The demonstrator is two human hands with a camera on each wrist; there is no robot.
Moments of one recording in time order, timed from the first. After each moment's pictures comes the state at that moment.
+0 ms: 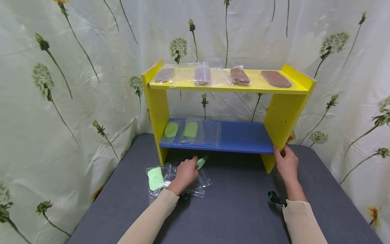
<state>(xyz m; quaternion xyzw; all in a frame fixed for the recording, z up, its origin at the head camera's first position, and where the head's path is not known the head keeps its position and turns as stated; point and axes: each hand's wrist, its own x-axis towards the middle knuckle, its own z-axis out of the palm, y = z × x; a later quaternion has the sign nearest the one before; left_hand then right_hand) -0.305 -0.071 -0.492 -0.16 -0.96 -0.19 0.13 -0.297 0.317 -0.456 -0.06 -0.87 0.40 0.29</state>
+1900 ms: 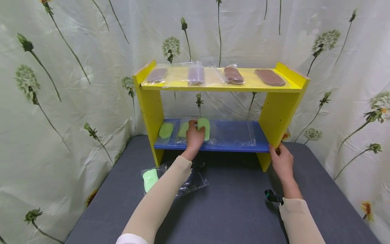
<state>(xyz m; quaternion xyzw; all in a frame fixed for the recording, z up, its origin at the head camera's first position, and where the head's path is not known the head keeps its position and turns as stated) -0.385 -0.010 -0.399 -0.03 -0.80 -0.58 0.18 -0.300 0.322 -0.458 -0.05 -0.87 0.40 0.27</state>
